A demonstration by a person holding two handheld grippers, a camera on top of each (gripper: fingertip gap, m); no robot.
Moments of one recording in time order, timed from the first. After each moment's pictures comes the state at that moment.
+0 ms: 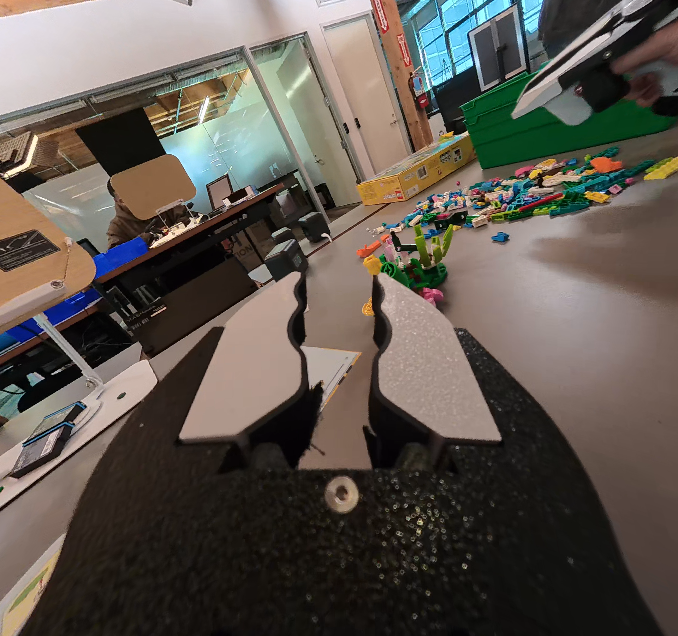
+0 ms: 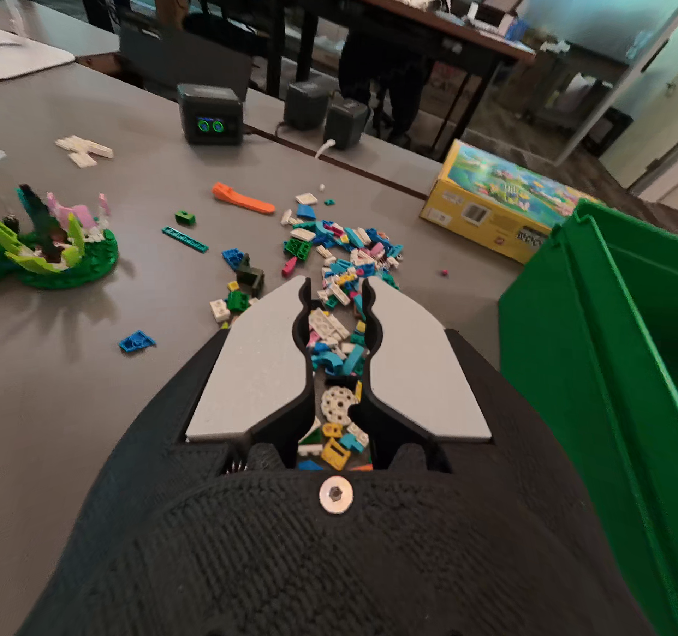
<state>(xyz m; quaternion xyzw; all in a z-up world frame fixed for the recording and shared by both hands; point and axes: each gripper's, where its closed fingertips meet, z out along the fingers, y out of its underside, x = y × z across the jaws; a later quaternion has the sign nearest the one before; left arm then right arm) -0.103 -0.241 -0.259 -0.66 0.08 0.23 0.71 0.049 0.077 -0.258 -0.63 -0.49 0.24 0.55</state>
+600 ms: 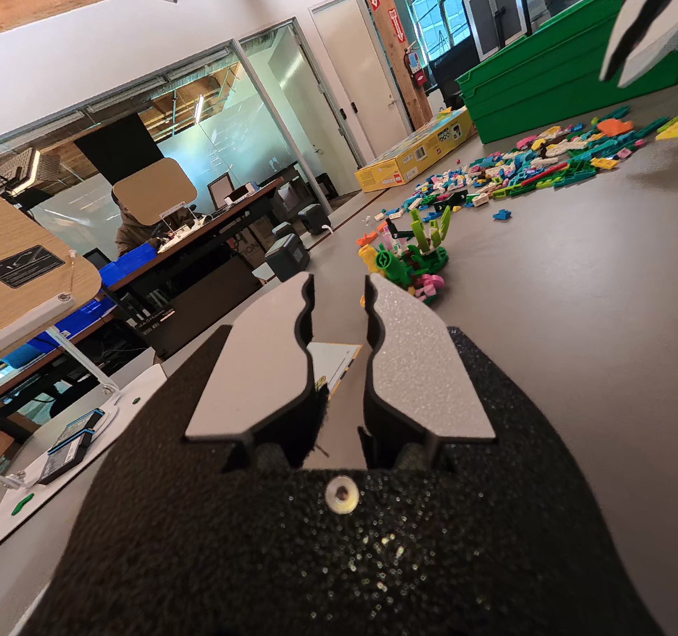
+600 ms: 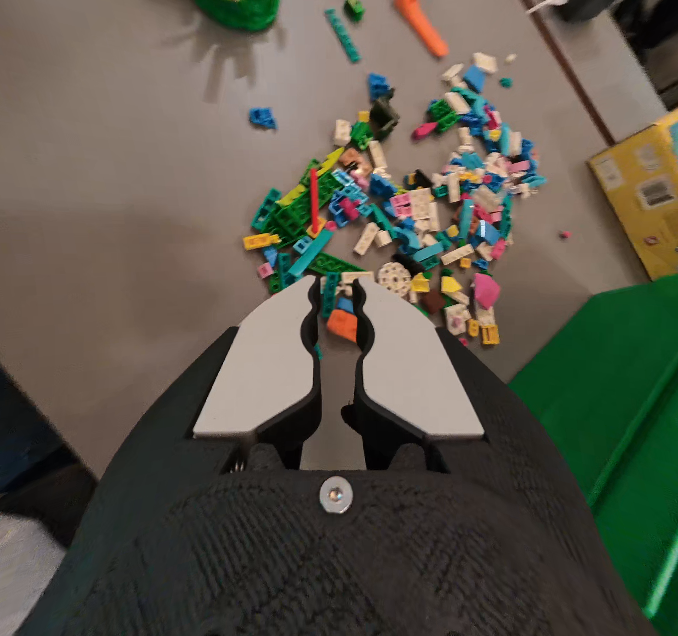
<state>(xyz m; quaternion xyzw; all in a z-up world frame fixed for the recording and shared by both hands) -0.097 -0.236 -0.267 -0.67 0.11 0.25 0.69 0.114 0.031 -0.306 -0.54 -0.74 0.18 0.35</state>
